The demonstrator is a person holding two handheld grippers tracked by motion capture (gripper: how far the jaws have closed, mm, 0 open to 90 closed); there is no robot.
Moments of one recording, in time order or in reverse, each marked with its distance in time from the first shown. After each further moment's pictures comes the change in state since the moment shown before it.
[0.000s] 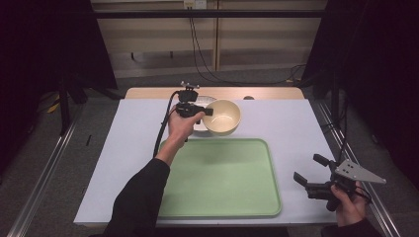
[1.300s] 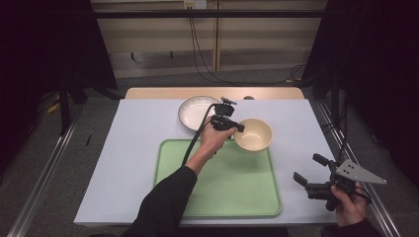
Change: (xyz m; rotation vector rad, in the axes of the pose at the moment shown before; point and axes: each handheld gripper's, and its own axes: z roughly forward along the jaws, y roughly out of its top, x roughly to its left) left arm -0.068 -0.022 0.077 0.141 -0.092 0.091; right arm 0.001 0.000 0.000 -0.023 0.013 0.001
